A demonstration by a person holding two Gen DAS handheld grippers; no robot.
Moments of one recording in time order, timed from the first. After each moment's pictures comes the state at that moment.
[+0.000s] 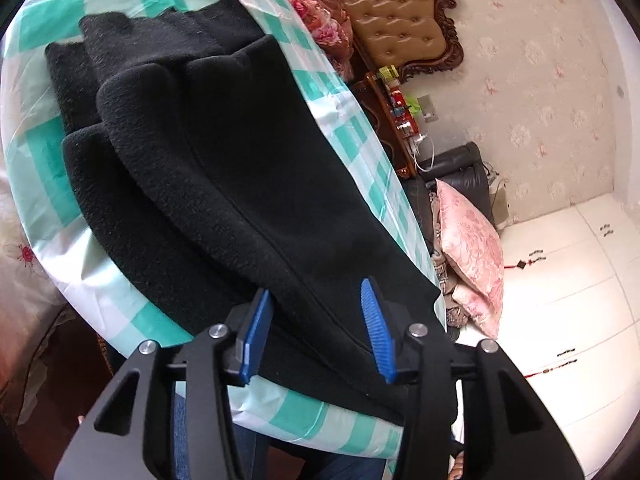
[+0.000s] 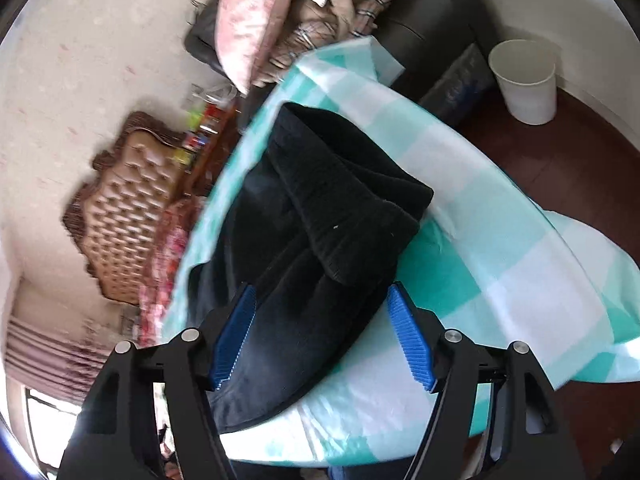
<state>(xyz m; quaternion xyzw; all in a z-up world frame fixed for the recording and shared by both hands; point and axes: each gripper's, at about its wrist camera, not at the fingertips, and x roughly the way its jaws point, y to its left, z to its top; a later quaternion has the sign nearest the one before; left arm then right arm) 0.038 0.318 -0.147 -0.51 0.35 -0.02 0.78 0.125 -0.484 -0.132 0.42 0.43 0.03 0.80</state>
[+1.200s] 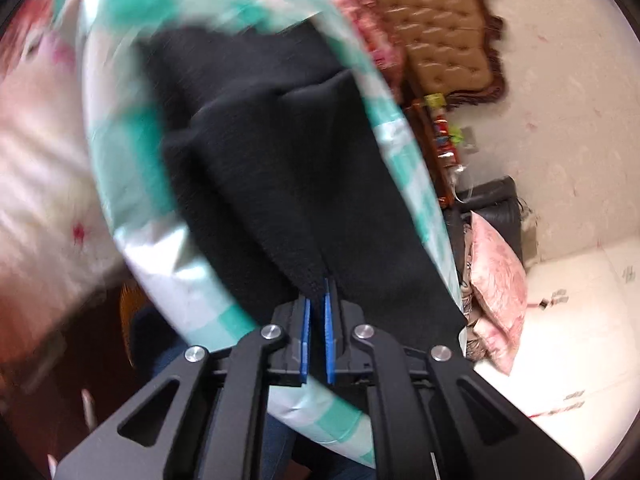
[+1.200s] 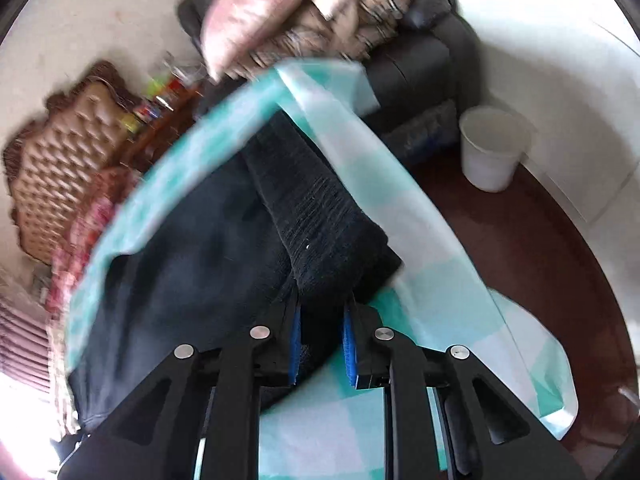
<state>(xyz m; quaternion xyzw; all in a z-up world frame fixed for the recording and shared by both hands) 0.000 0.349 -0.171 -0.55 0.36 0.06 0.75 0.152 -0.484 -0.133 0.26 0.46 -0.05 0.85</state>
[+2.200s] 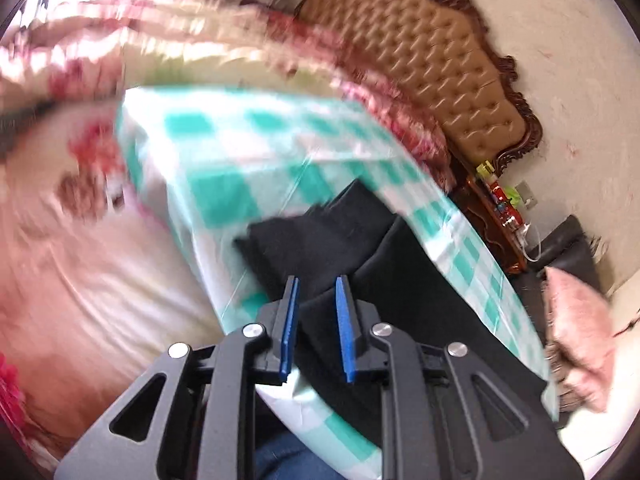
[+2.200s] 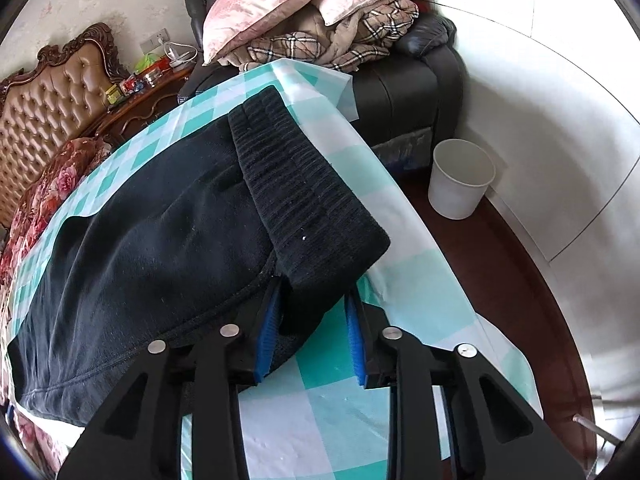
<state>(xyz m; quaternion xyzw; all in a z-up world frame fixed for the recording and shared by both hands) -0.033 0.366 -0.090 -0.37 0.28 0.26 0.85 0.139 -0.460 -0.134 0.16 0.45 -0.10 0.87</state>
